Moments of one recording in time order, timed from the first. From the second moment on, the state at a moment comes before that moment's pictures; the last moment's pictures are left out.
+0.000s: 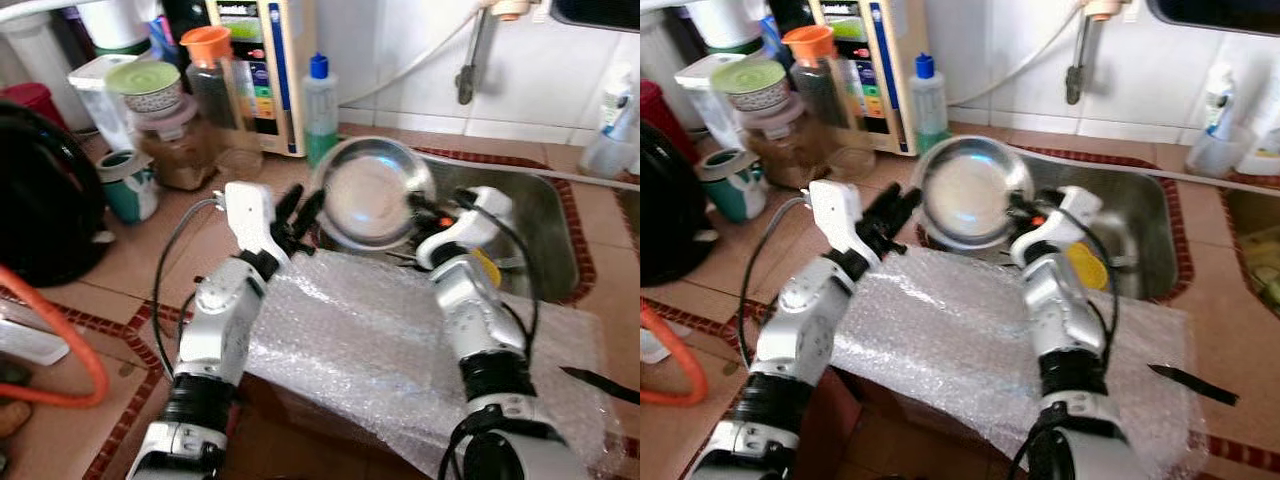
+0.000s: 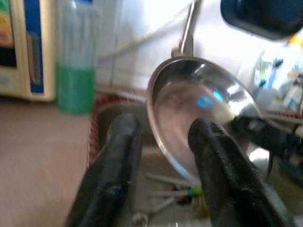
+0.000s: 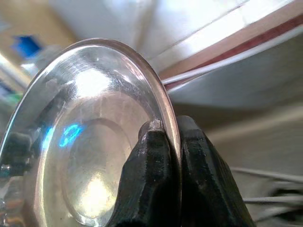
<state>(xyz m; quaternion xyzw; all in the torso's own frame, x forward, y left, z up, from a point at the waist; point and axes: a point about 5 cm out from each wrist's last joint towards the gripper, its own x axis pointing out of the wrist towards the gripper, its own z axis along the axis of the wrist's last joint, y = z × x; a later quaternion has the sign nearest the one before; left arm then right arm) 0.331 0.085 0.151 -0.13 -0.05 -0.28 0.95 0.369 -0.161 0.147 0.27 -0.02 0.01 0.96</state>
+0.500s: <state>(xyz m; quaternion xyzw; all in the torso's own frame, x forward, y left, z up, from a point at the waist) 0.318 0.088 0.134 -0.10 -0.01 -0.30 0.95 0.376 -0.206 0.124 0.15 0.04 -0.18 0.97</state>
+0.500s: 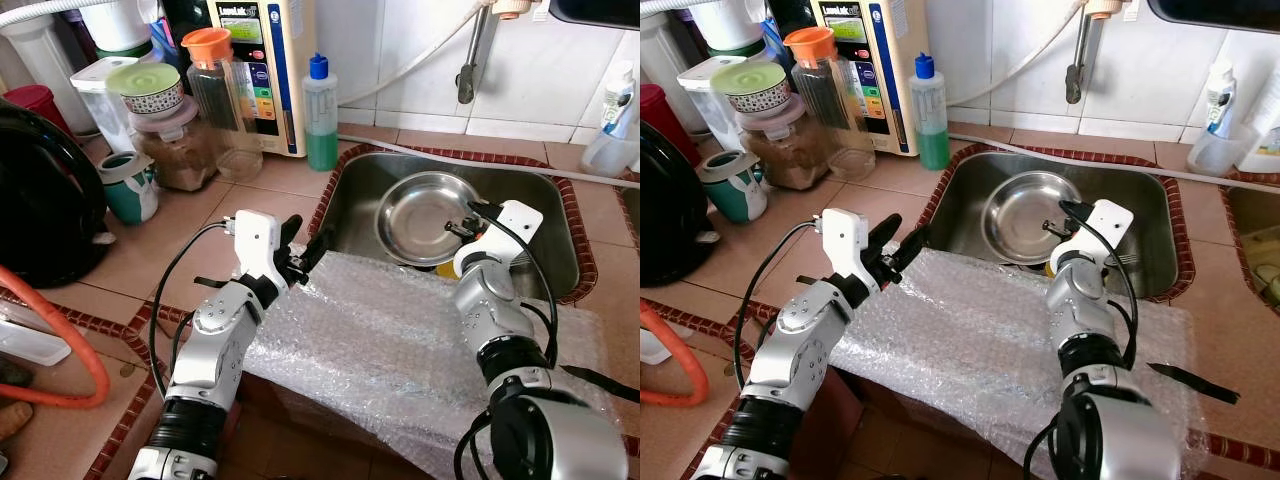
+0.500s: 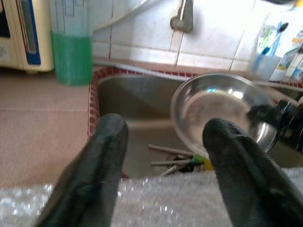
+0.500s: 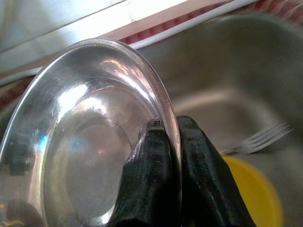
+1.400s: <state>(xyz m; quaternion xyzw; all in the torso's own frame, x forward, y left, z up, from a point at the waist) 0.289 0.080 0.109 -0.05 0.06 -0.34 0.94 0.362 -0.257 0.110 0.12 0.09 -0.28 0.95</state>
